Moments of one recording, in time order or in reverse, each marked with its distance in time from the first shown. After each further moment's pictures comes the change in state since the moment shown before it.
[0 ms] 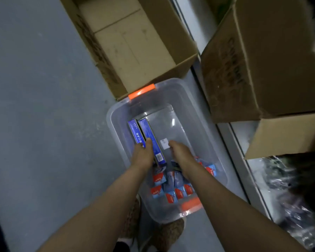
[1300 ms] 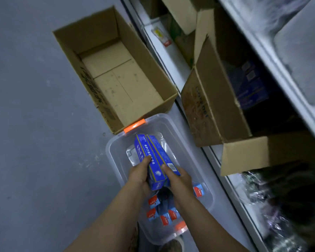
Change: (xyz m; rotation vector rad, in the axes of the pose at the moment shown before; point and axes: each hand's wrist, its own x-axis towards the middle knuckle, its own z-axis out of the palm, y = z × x) left_hand -0.067 0.075 -0.015 -0.700 -0.136 -0.272; right_hand -0.100 -0.011 -0.018 0.603 0.093 -0.240
